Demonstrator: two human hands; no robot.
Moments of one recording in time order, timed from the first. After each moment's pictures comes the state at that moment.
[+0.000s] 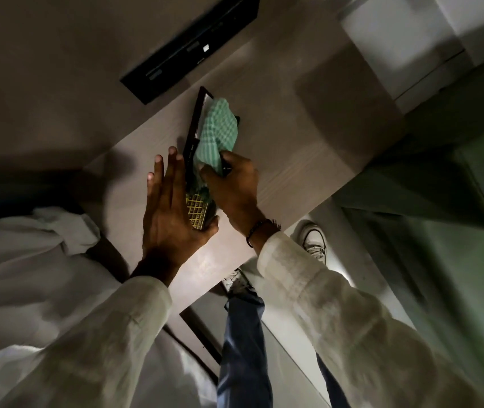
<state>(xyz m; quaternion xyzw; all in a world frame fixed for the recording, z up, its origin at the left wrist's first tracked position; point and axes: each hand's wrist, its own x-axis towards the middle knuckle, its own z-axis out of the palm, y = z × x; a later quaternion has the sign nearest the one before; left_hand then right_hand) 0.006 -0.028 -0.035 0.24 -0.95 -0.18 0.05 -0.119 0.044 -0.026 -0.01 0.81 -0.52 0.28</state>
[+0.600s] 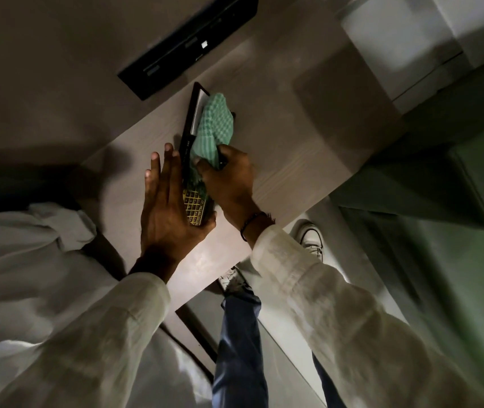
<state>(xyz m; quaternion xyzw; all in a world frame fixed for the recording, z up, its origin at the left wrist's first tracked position) 0.002 -0.022 -0.028 0.24 -0.95 -0.18 0.06 -0.122 0.034 -0.028 0.01 0.81 -0.51 0.28</state>
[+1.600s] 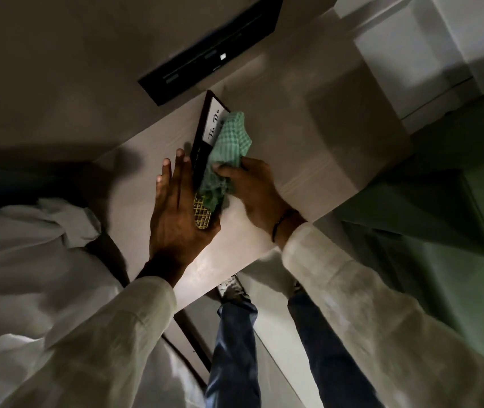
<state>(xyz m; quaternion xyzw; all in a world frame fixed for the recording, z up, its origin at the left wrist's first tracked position) -0.003 -0.015 -0.024 0.28 -0.93 -0.22 0.06 -0.150 0.051 -0.015 0.13 0.65 -0.59 0.46</state>
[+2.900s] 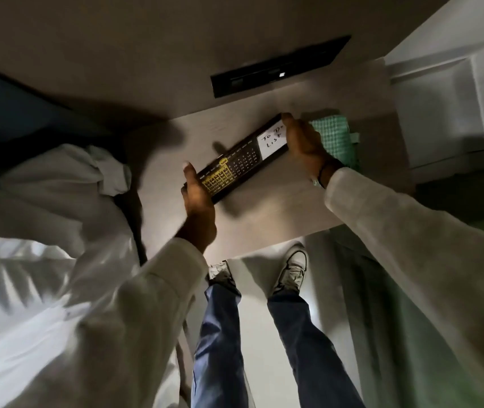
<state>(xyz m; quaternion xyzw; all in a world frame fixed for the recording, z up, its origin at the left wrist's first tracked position) -0.034 -0.011 0.032 0.70 -0.22 -0.67 0.12 -0.245 0.020 0.019 -0.12 0.85 -0.28 0.43</state>
